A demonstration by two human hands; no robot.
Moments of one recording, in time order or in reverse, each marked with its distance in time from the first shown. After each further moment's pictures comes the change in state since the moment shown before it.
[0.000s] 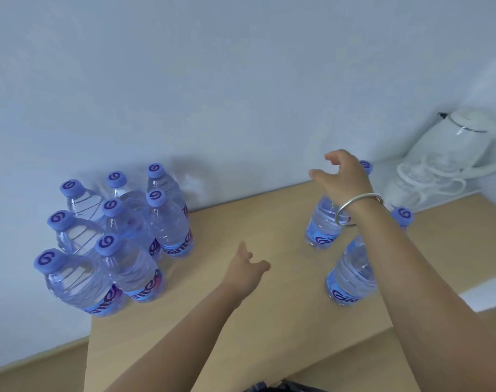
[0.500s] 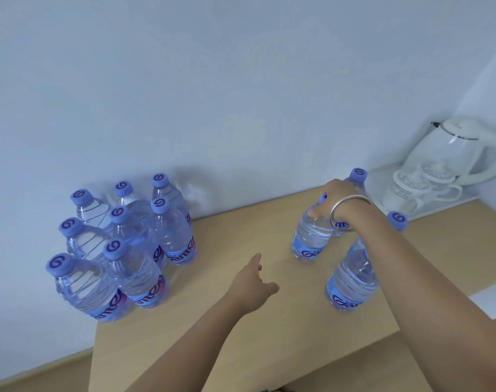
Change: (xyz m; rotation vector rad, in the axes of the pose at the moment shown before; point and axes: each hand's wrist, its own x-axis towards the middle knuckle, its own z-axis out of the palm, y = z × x) left_hand -0.012 -0.004 0.004 0.341 -0.076 0.114; right_hand -0.007 -0.003 -0.008 -0.585 -0.348 0.079
